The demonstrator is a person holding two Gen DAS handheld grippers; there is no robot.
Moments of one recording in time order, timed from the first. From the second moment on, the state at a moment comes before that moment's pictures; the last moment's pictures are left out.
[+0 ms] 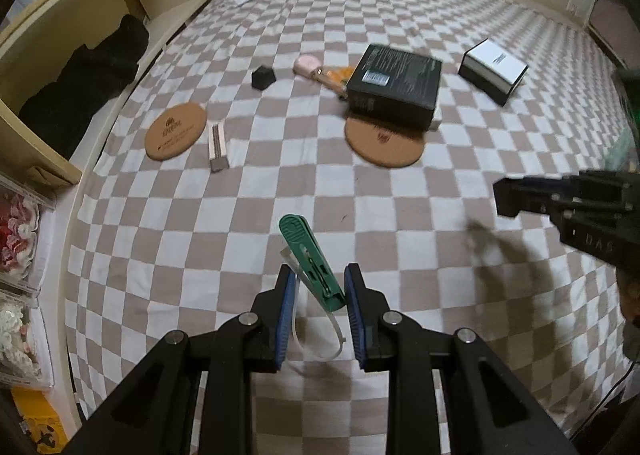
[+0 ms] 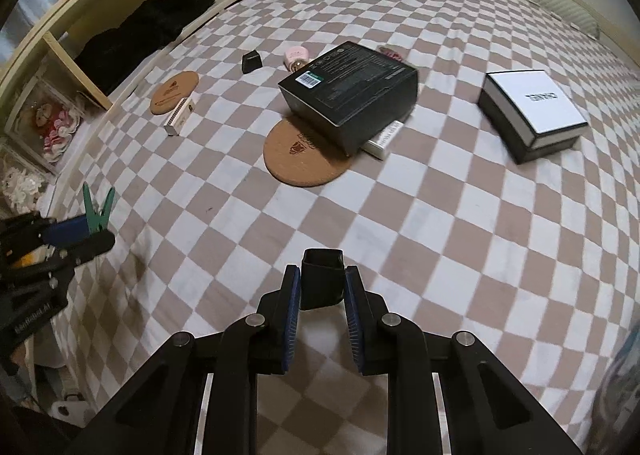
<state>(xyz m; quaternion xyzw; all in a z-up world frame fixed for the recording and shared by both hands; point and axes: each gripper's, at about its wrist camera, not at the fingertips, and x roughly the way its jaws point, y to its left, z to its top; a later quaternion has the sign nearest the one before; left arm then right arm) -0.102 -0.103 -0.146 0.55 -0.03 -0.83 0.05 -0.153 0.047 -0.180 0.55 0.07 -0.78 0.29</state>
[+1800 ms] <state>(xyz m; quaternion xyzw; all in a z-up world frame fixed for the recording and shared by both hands) -0.145 0.129 -0.012 0.41 -0.03 -0.90 -0.14 -0.104 0.369 -0.001 0.38 -0.09 -0.91 0.09</state>
